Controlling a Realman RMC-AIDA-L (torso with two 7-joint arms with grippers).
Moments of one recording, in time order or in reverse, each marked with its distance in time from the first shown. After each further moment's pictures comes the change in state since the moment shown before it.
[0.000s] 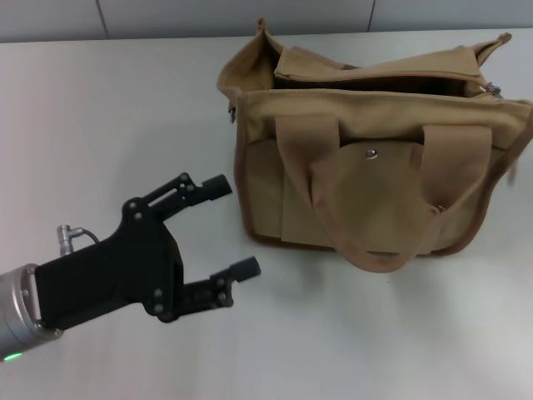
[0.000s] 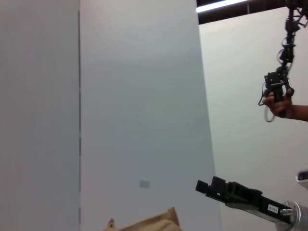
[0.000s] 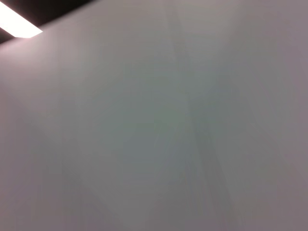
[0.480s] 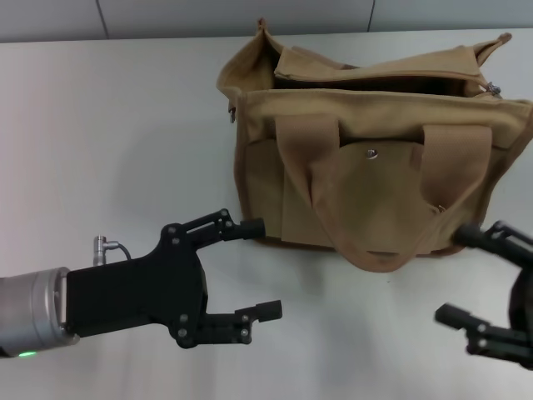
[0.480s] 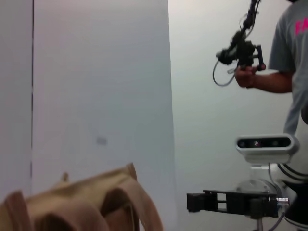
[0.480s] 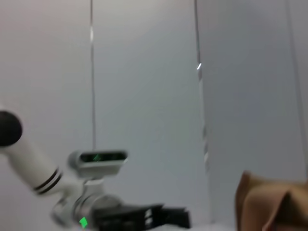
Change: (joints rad) left arm -0.012 0.001 0.172 0.105 0.000 -0.082 -0.131; right arm 0.088 0.001 -0.498 -0.152 -0.165 0.033 0.044
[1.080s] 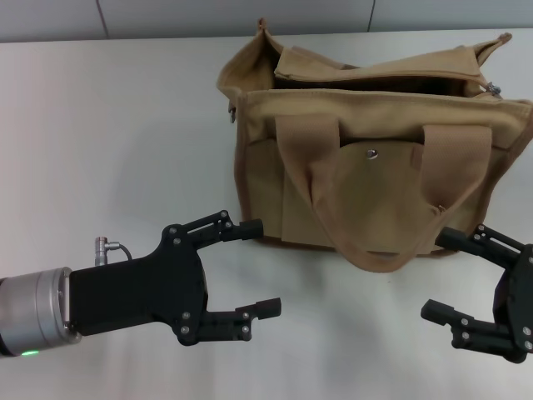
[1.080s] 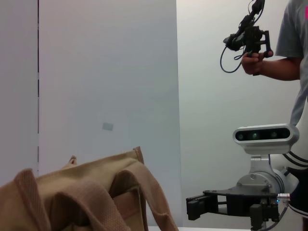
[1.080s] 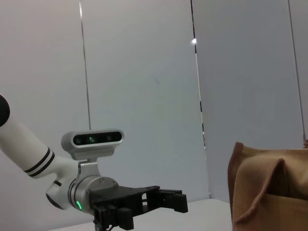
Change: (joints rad) left arm 0.007 -0.002 0.008 0.010 0.000 -0.033 -0.005; right arm 0.017 0.002 0.003 0.001 -0.030 0.064 0.032
